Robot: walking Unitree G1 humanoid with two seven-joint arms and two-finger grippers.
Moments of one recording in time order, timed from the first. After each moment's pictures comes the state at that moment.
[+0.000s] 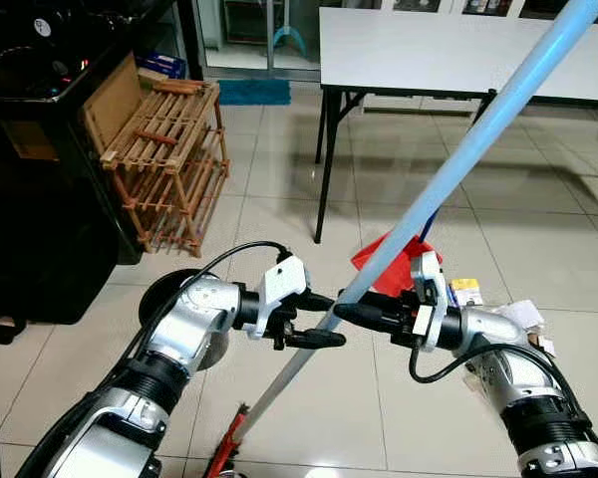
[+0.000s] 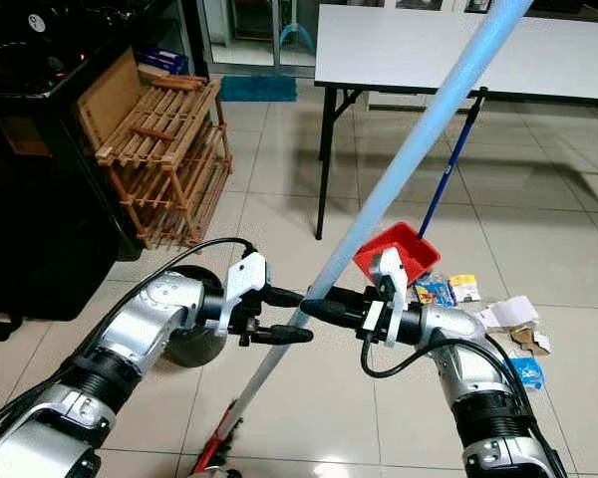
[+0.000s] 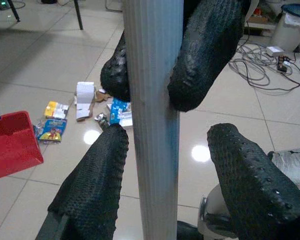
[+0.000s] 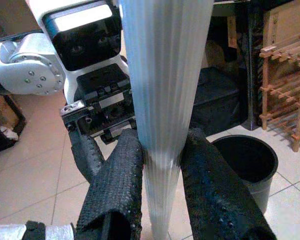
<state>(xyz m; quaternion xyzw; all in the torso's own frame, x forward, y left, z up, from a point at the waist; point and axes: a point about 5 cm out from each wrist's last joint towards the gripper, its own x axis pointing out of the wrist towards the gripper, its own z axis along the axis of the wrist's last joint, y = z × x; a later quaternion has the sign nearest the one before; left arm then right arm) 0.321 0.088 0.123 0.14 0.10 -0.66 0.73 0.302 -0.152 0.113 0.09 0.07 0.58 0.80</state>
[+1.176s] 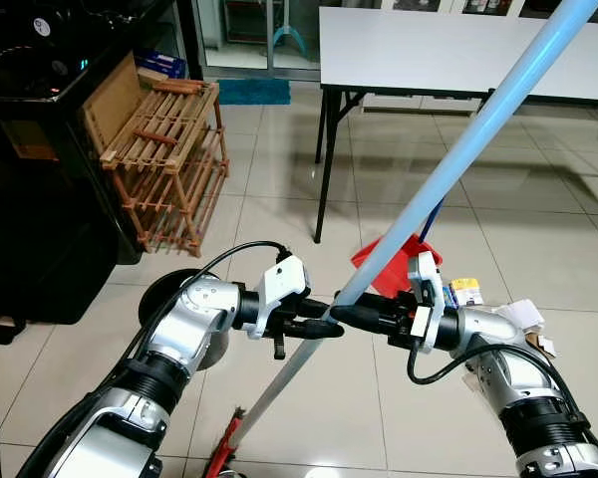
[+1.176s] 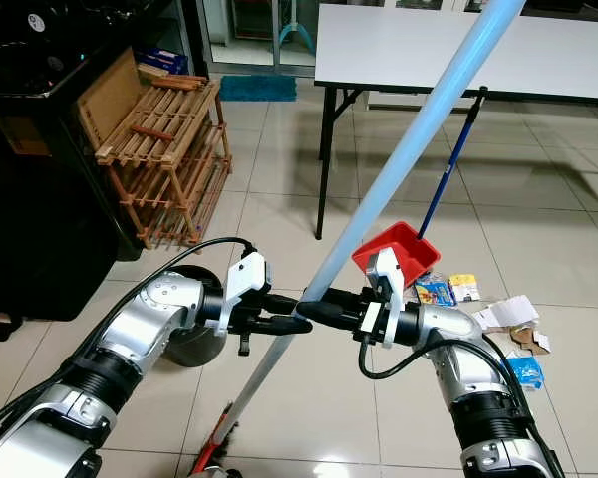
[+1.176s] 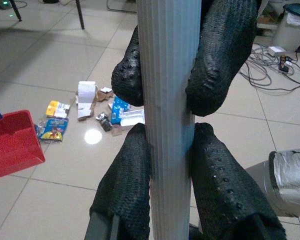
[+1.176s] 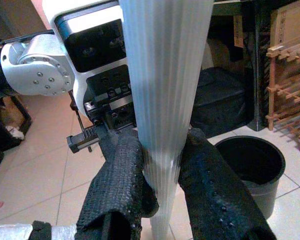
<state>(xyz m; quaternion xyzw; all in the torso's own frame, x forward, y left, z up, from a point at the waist) 0.321 0.090 0.123 0.14 0.10 -0.66 0.73 0.300 -0.147 0.114 0.09 0.07 0.59 0.80</state>
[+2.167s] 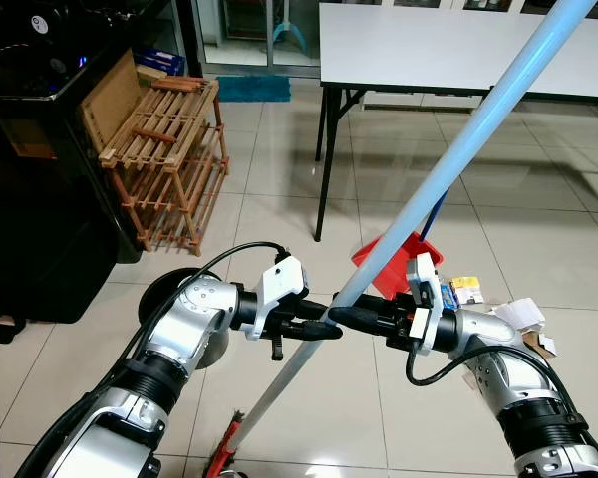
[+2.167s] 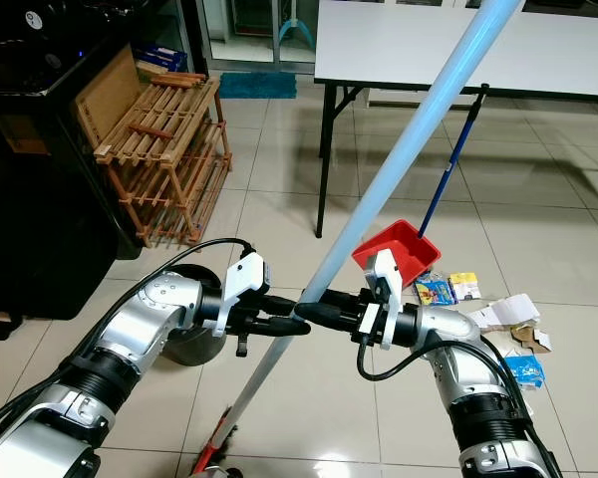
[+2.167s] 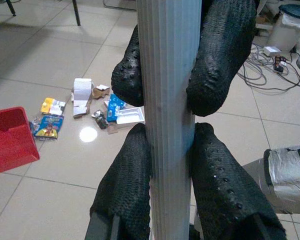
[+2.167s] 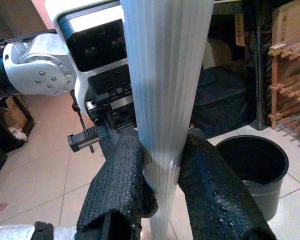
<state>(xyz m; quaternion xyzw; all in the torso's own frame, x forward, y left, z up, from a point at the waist) 0.320 0.090 0.122 0.14 0.11 -0.66 0.73 0.300 -0.146 0.114 0.09 0.07 0.59 0.80</state>
